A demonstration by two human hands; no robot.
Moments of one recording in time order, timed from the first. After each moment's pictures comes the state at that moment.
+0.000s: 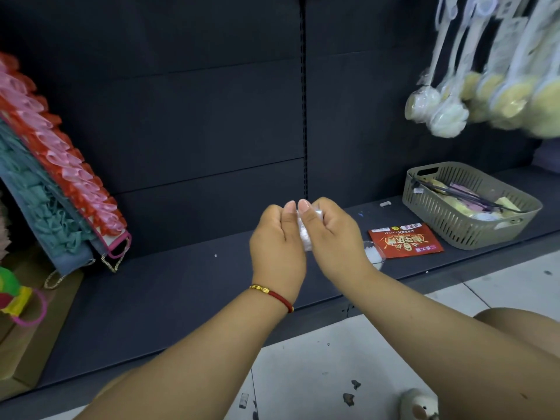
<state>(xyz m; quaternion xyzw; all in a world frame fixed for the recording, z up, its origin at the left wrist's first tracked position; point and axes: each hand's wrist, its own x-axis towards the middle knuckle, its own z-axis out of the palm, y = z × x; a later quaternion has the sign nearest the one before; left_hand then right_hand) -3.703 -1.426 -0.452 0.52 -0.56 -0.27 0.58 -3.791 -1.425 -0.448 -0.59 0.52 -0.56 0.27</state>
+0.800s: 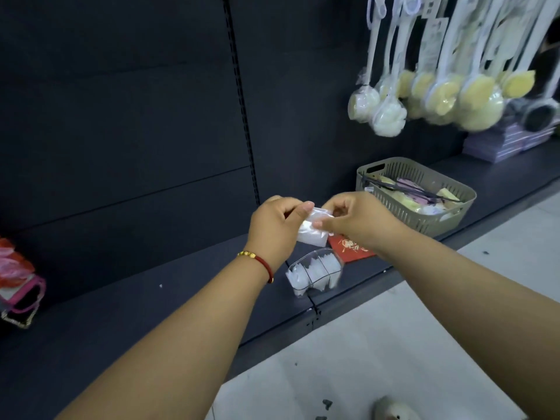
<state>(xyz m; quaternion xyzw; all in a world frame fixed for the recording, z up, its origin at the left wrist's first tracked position) -3.781 -1.537 -0.463 0.43 -0.73 -0.33 0.42 -3.936 -1.488 -0.437 -0.60 0.64 -0.39 0.28</state>
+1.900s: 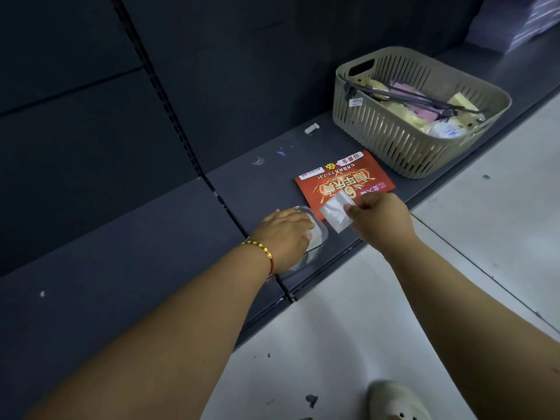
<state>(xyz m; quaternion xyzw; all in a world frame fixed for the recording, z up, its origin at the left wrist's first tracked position) -3.888 -1.688 -0.694 0.32 -0.92 -0.19 -0.09 -4.043 -1.600 -0.648 -0.35 0.86 -0.27 0.25</state>
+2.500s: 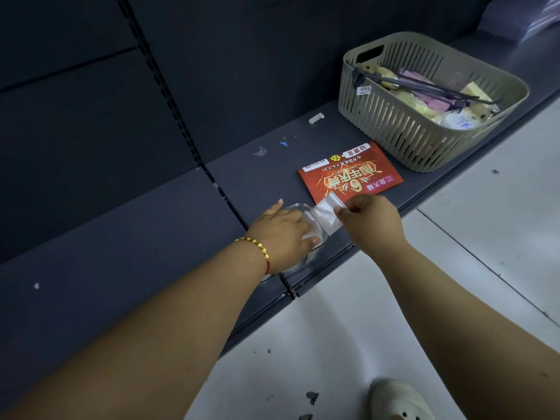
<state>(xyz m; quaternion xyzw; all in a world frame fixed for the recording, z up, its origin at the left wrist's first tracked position) -3.882 -1.690 -0.698 0.28 -0.94 -0.11 -0.13 -4.030 -1.609 -0.673 -0.38 0.85 -0.27 0.25</state>
